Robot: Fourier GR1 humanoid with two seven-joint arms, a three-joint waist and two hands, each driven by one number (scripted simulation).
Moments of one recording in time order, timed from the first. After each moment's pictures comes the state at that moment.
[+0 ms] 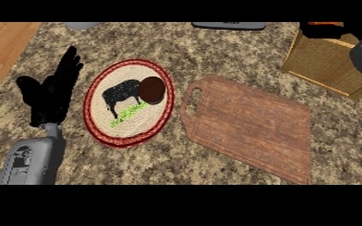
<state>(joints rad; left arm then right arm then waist) -0.27 0.18 0.14 -1.46 -0.06 0.04 0.18 -1.16 -0.59 -0.03 -0.15 1.02 -0.32 -0.15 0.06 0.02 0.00</state>
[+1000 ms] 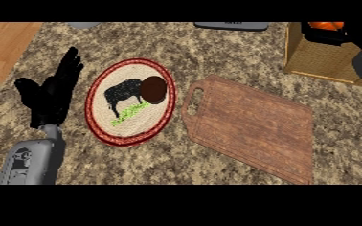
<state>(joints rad) -0.26 0.17 0.14 -1.48 -0.05 0.03 0.18 -1.15 -0.60 -0.01 -0.08 1.05 -0.30 -0.14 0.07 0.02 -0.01</state>
